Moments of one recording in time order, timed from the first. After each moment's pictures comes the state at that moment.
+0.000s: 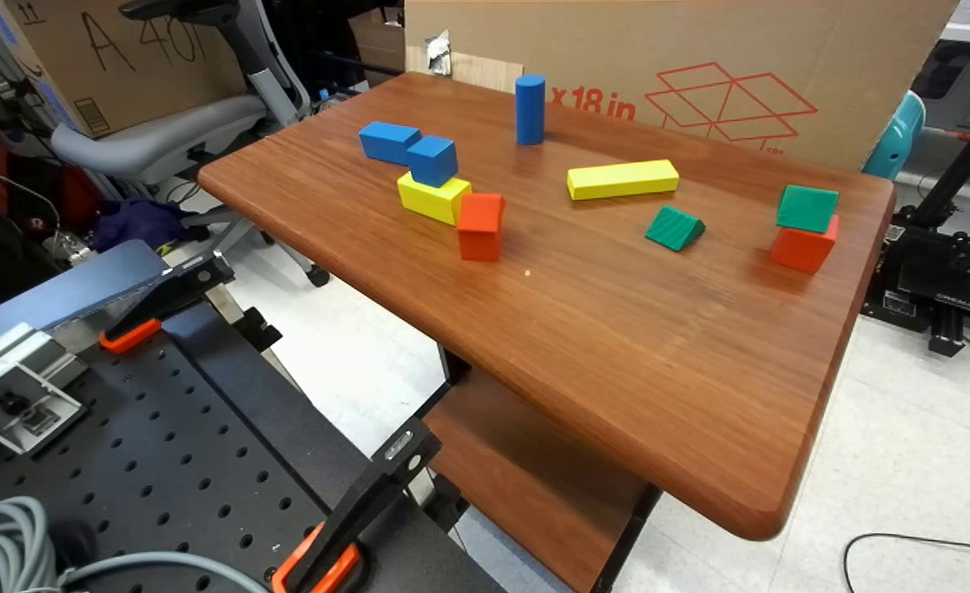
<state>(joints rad) -0.03 -0.20 -0.29 -2.08 -0.01 1.73 -0.58</state>
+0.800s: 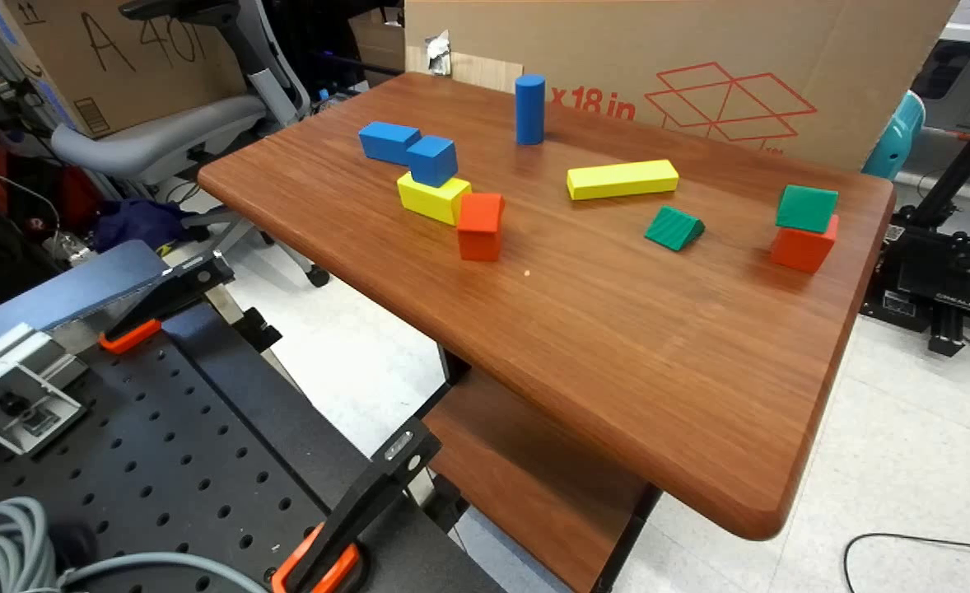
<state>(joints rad) -0.04 -0.04 -0.21 -1.93 0.02 1.73 -0.44</state>
